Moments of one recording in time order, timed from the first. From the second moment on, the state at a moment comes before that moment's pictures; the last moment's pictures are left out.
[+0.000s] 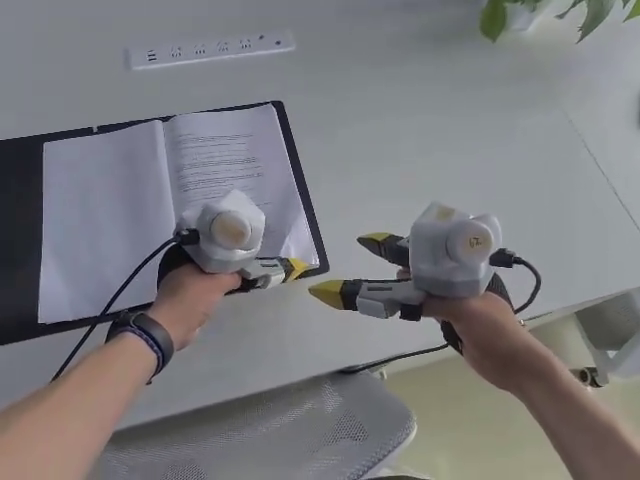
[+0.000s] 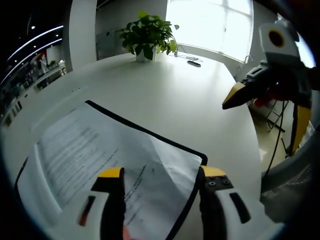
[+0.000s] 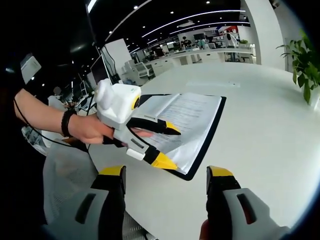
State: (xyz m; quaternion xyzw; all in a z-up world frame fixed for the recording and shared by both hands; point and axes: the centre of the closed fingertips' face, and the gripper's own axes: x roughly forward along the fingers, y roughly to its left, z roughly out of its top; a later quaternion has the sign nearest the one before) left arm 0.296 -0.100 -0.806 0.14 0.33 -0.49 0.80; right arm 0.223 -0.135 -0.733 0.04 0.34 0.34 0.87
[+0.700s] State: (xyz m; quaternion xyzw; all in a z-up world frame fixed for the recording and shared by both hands) left arm 0.302 -0.103 -0.806 0.12 0.33 -0.48 0.81; right arm 0.227 -0.137 -0.735 0.06 0.34 0.34 0.87
